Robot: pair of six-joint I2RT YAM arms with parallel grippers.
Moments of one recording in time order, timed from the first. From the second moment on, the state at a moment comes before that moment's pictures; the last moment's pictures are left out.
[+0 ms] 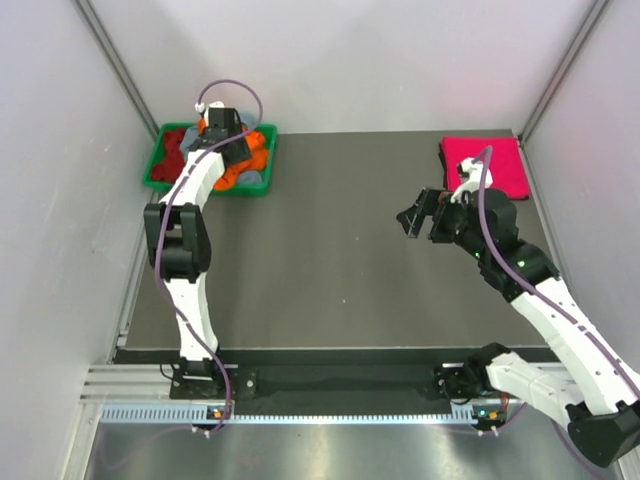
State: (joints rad) left arm -0.07 2.09 1.85 -0.45 -0.24 -0.37; right arm 0.47 0.90 0.99 -0.47 0.02 0.47
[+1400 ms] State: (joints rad) left arm -0.07 2.26 1.98 -0.64 -0.41 -0.28; right arm 0.45 1.00 1.00 -0.43 0.04 0.43
